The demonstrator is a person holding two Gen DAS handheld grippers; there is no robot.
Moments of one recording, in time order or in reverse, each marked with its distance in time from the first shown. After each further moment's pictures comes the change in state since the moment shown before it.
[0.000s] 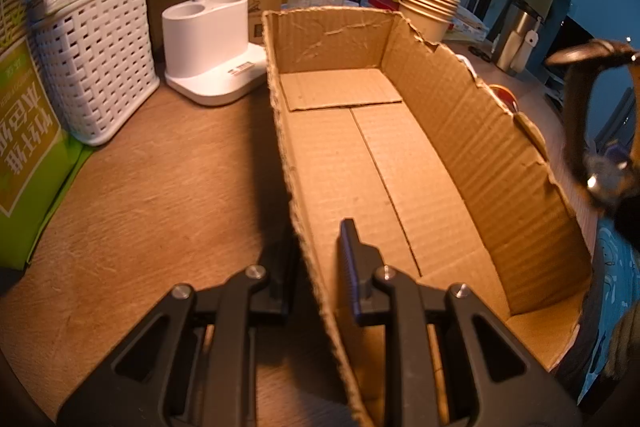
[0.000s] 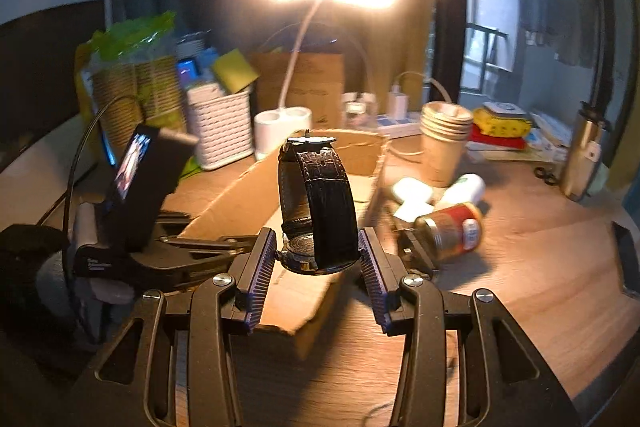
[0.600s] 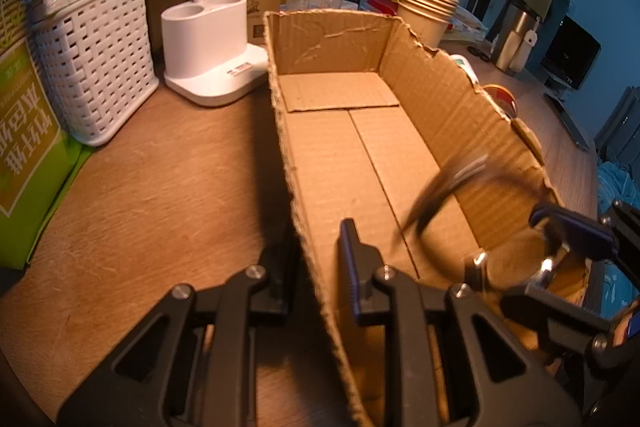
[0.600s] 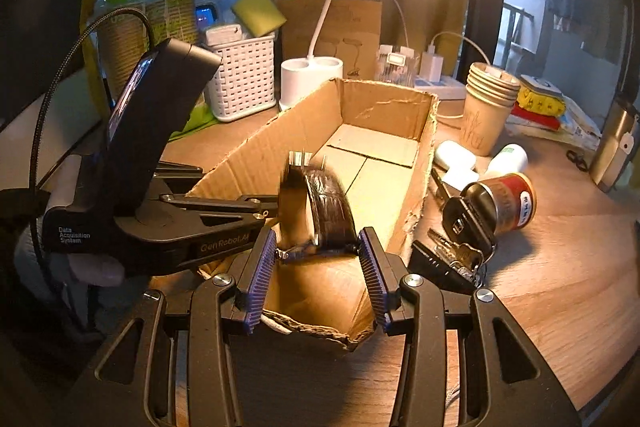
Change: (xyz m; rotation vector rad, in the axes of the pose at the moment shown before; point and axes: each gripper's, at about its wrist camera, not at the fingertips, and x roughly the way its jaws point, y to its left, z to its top) left arm 0.000 -0.001 0.000 0.004 -0.002 -0.002; right arm 0.037 0.021 -0.014 -0.048 0.142 0.033
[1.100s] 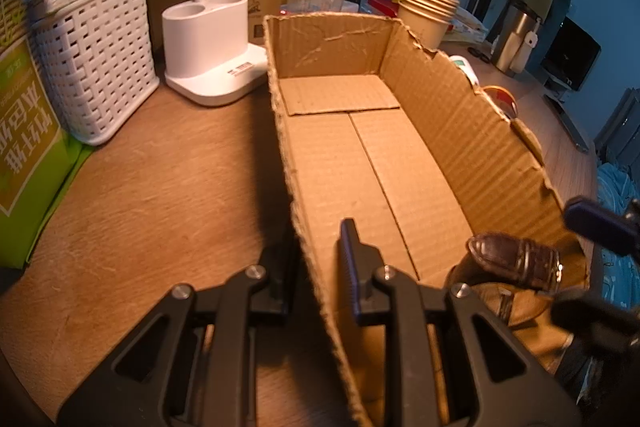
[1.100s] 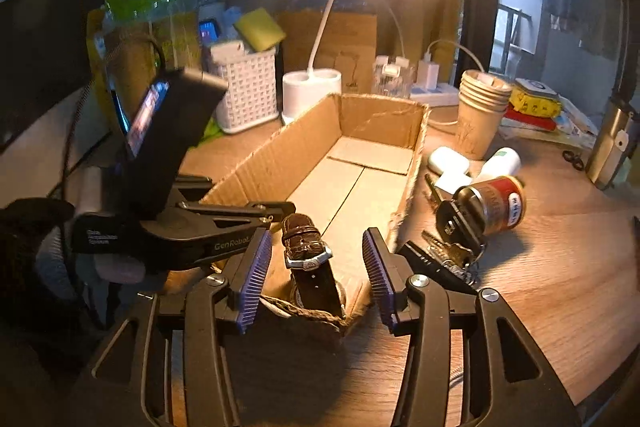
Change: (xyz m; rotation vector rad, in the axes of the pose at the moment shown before) left arm 0.000 0.001 0.000 -0.005 -0.001 -0.002; right arm -0.029 -0.012 0.001 0.045 -0.066 0.015
